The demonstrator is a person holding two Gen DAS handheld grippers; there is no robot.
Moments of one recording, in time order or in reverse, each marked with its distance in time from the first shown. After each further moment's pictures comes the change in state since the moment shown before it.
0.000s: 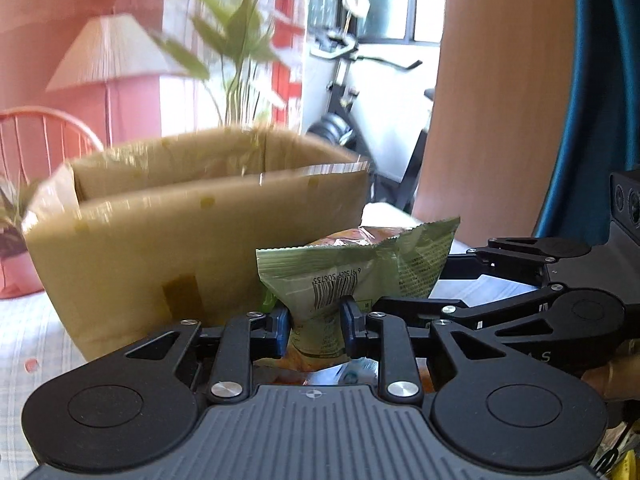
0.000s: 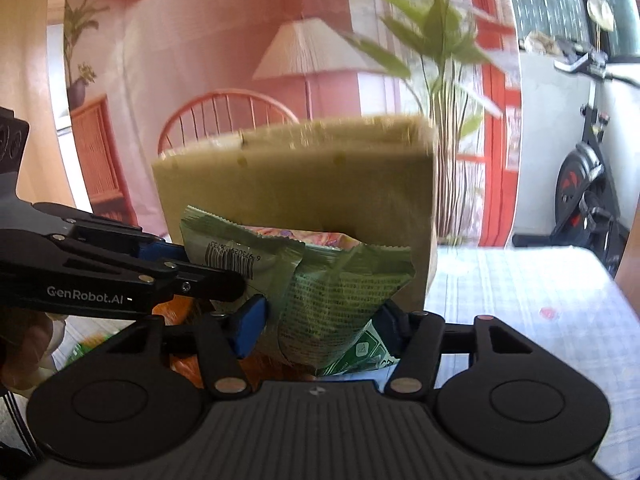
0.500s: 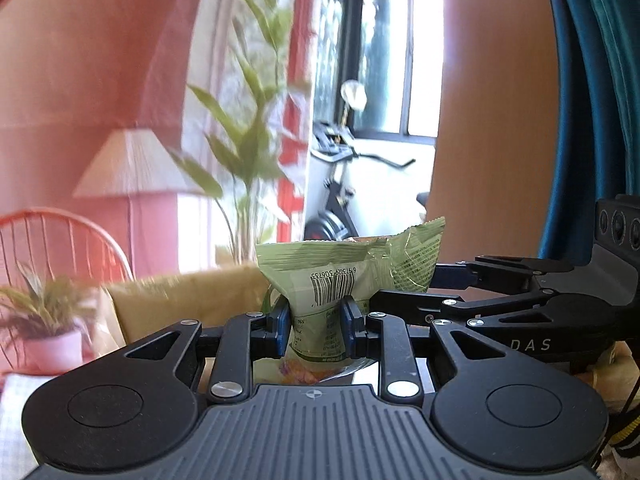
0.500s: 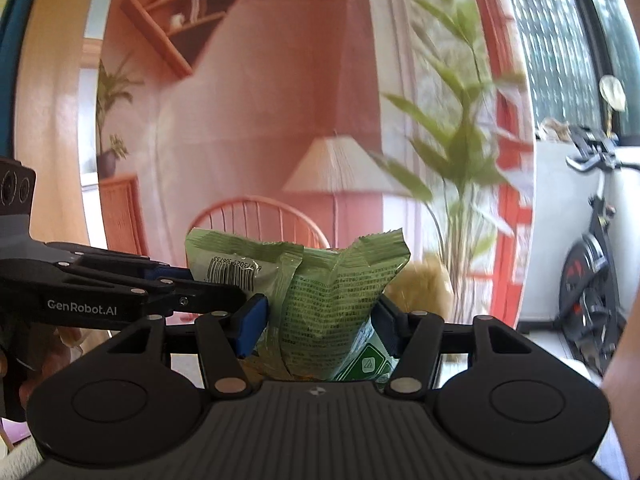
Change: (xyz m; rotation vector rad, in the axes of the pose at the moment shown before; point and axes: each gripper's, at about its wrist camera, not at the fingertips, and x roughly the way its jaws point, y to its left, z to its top) left arm -0.075 0.009 0.078 -0.018 -0.256 0.002; right arm -0.048 0.032 0.111 -0.075 -0.209 0.043
